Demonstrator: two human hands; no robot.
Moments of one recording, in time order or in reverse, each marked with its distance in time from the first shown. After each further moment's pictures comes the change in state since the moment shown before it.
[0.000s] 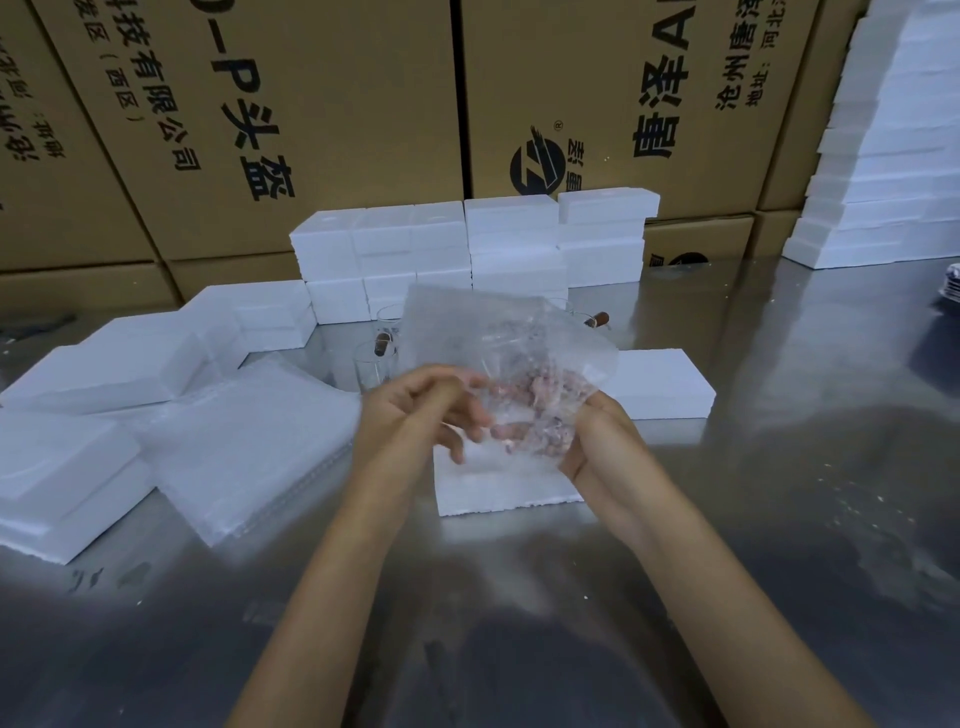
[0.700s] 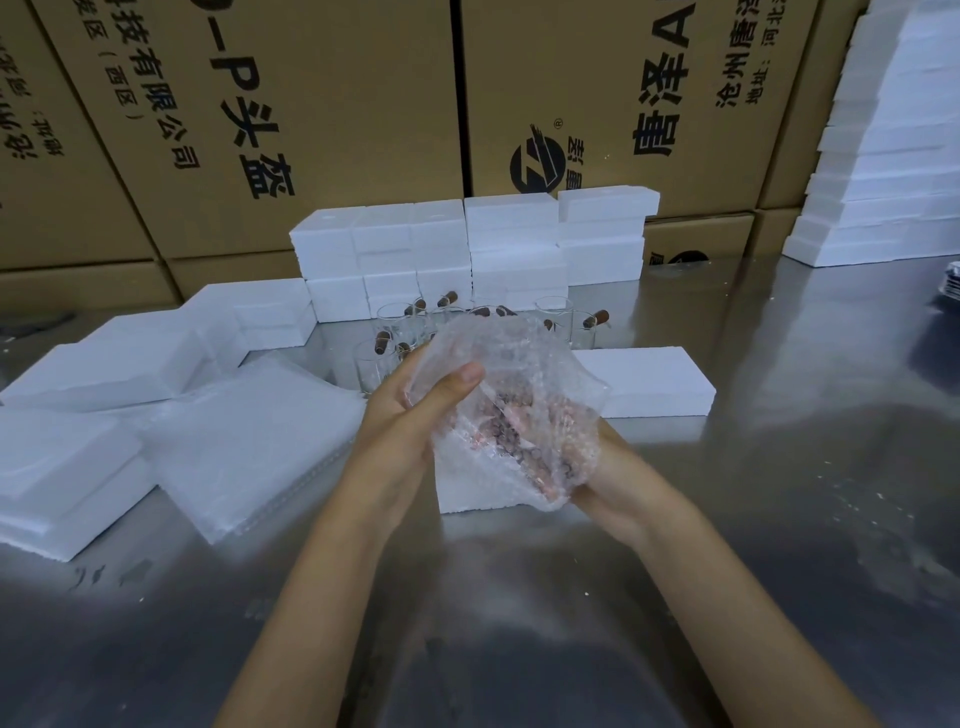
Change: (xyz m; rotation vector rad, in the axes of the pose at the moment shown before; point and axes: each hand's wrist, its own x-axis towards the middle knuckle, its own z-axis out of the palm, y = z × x) left_hand 0.002 0.004 -0.004 -0.125 -0.075 -0.154; right_hand -0.014 0.000 -0.001 -0.167 -0.214 0.051
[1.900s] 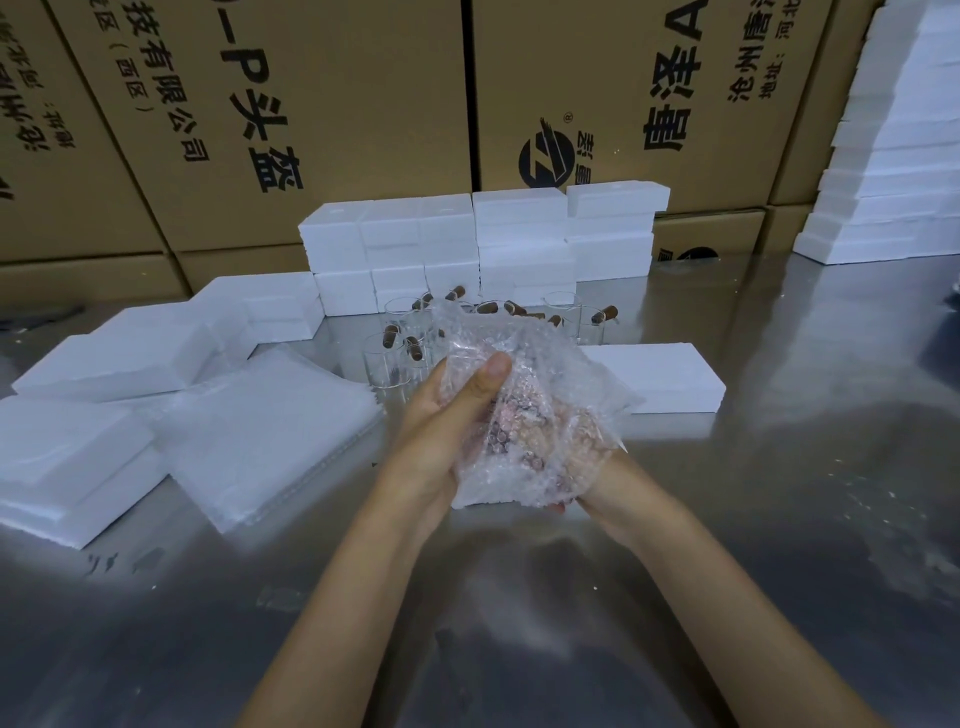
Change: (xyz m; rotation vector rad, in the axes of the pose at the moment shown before) left_hand 0.000 -0.013 0.018 -0.143 0.051 -0.129; right_hand -0.001 -0.001 0.020 -0.306 0.163 0.123
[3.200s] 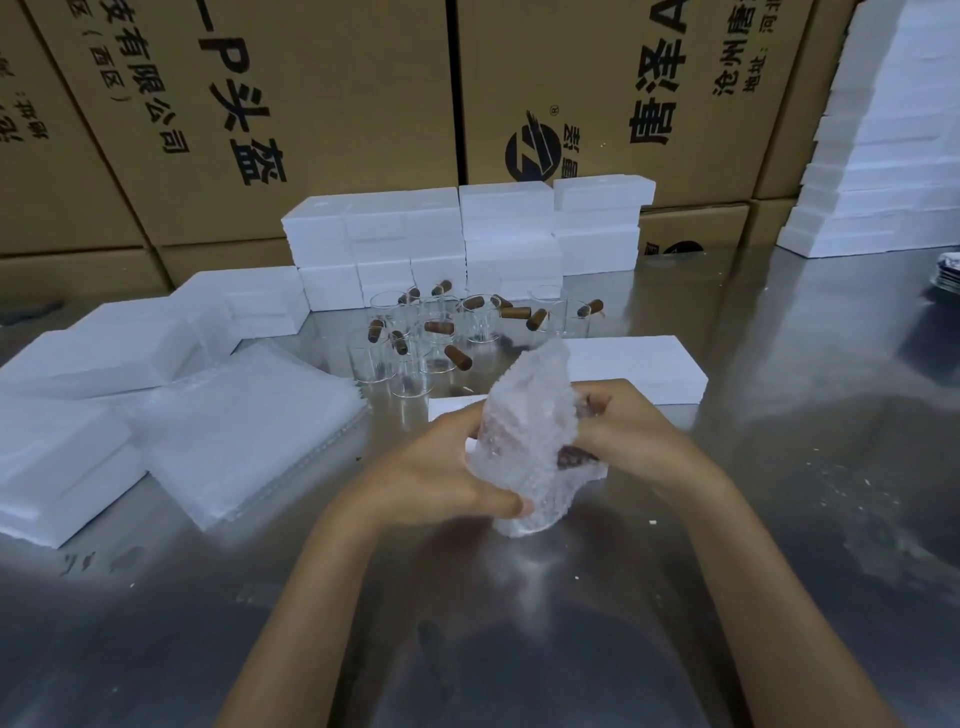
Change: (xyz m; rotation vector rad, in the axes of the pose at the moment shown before) left_hand -0.002 -0.004 -0.019 0.835 -0.456 0.041; right_hand 0.012 0.008 -0.055 -0.135 0.058 -0.029
